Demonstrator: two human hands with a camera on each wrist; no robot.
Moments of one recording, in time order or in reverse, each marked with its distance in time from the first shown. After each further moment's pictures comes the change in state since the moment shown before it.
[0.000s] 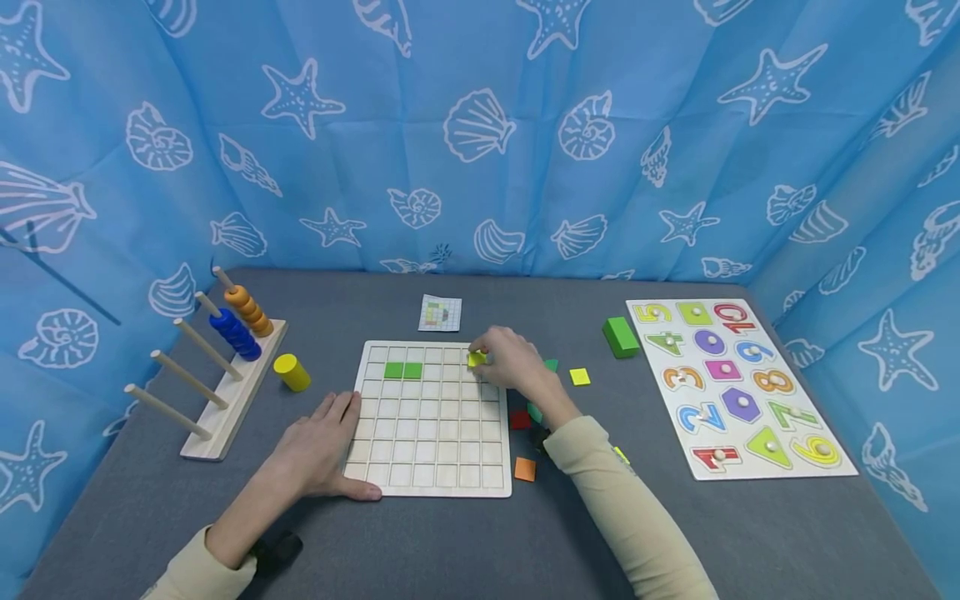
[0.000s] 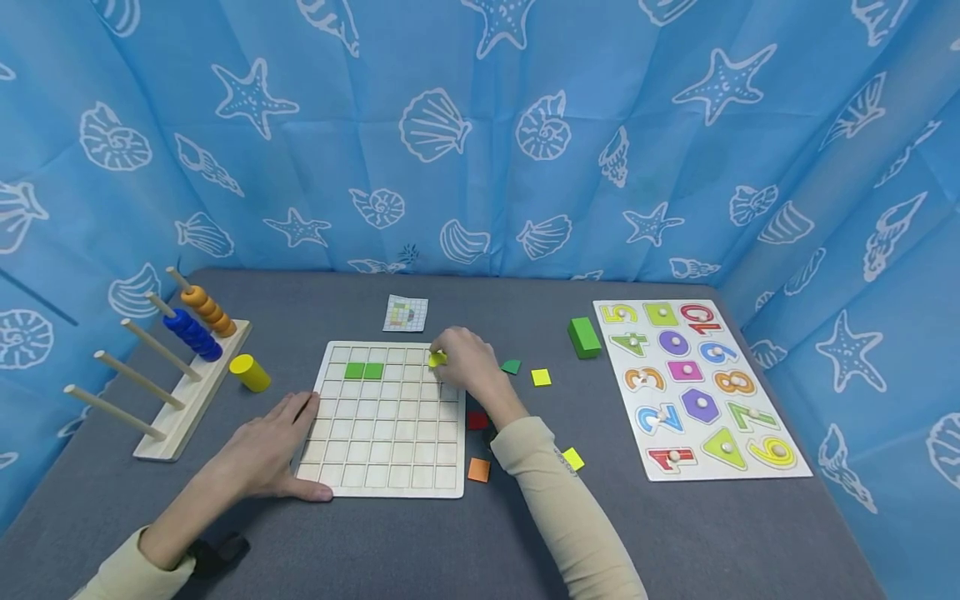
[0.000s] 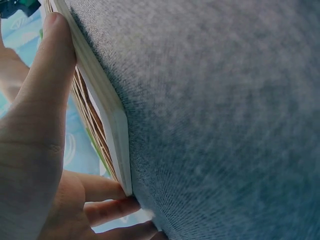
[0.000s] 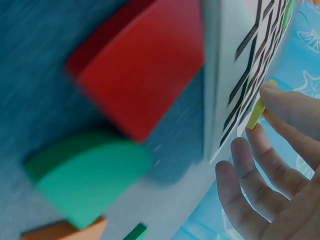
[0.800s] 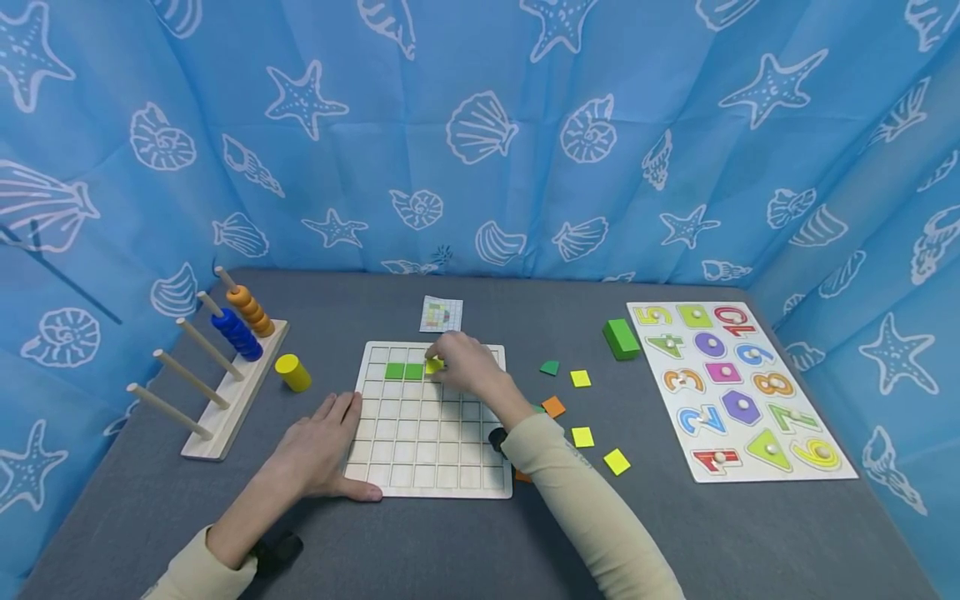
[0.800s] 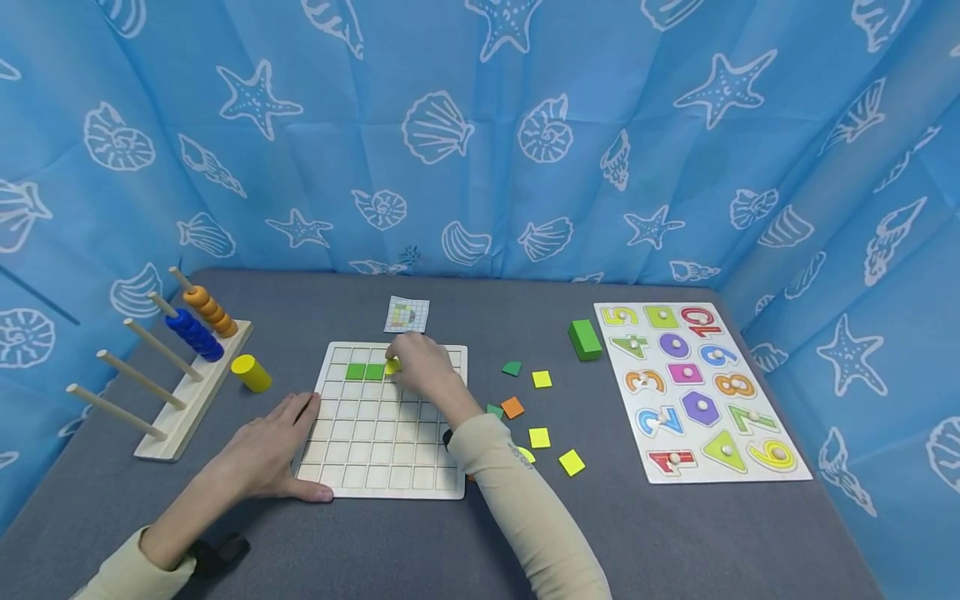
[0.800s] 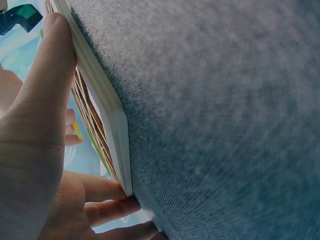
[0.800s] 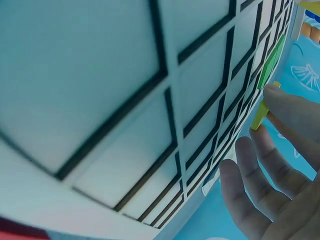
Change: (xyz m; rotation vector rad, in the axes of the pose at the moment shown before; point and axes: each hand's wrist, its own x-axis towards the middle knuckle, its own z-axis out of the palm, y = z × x) left_hand 0.000 0.000 -0.001 -0.017 -0.030 -0.007; right_hand 0.023 -0.046 0.021 -0.037 -0.073 -0.142
